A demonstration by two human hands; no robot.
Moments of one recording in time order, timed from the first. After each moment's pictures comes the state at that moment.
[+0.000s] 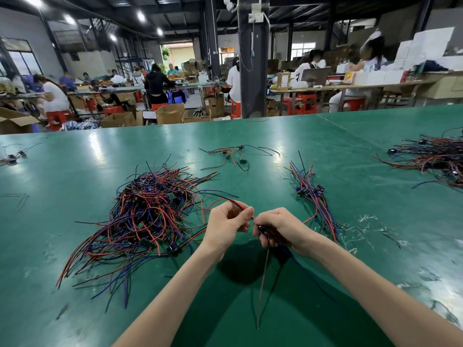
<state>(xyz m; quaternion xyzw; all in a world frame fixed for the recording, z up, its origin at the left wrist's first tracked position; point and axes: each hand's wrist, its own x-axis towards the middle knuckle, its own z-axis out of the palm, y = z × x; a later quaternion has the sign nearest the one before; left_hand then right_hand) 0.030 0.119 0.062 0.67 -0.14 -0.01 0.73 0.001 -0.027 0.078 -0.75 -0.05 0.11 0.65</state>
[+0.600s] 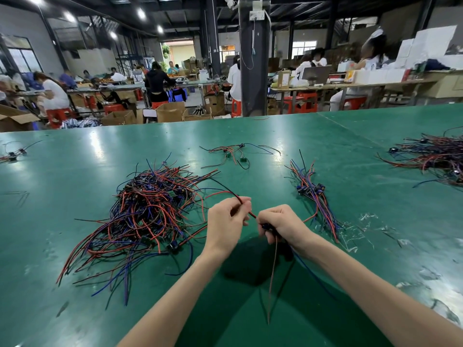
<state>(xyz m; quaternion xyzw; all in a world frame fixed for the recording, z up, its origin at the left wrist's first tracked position) 0.026 0.115 0.065 0.77 -0.16 0.16 0.60 0.003 -0.023 0.072 -0.78 -0.03 0.02 0.62</state>
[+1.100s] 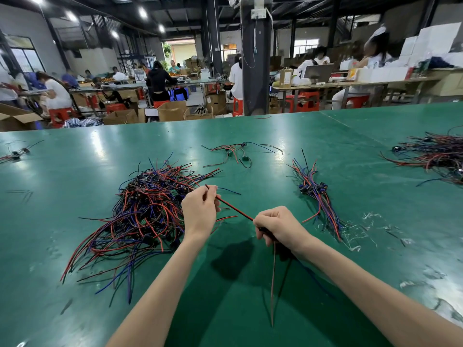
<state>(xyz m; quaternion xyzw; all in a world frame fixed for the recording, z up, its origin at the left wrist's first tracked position) 0.054 0.152 0.077 0.78 -0.04 0.23 0.59 0.003 -0.016 0.064 -0.81 -0.07 0.00 0.58</state>
